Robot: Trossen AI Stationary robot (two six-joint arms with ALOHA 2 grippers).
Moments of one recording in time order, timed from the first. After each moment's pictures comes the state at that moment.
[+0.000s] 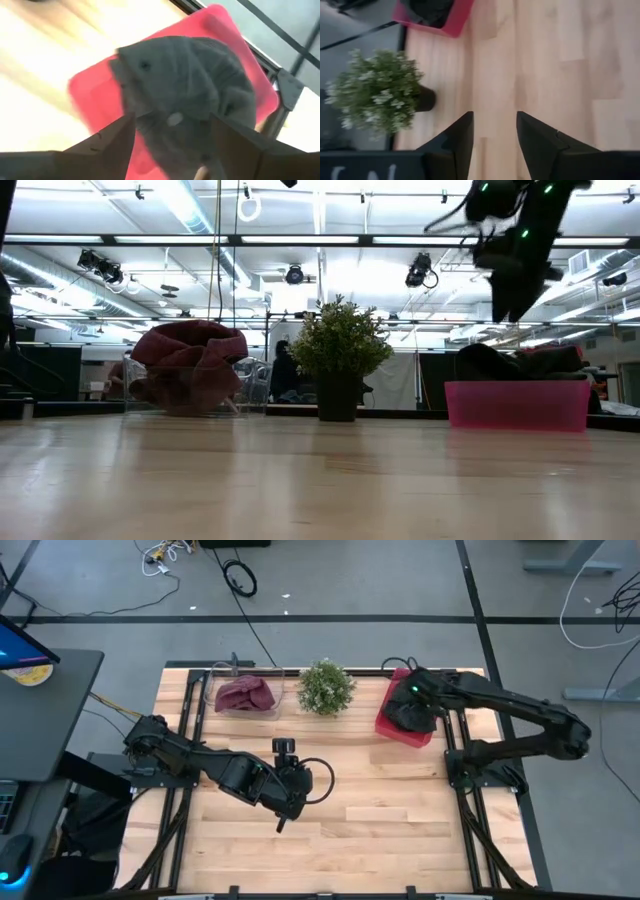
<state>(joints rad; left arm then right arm) -0.43 1.75 1.79 -1.16 -0.63 -0.20 -0.48 1.13 1.01 -1.09 0.34 0.37</state>
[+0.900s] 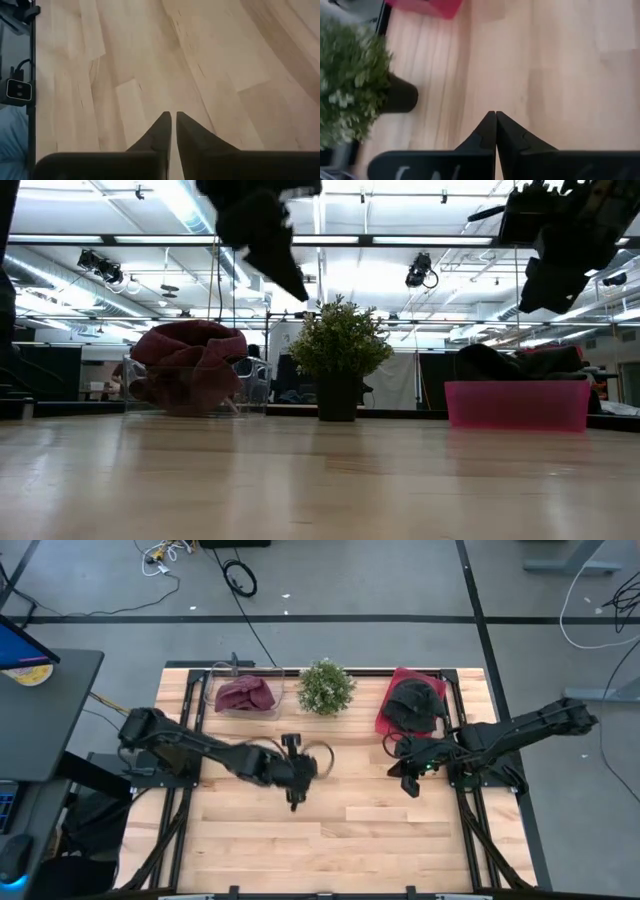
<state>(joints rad) -0.28 1.68 1.30 -0.62 -0.56 -0.08 0.21 0.93 0.63 -0.53 0.03 0.59</state>
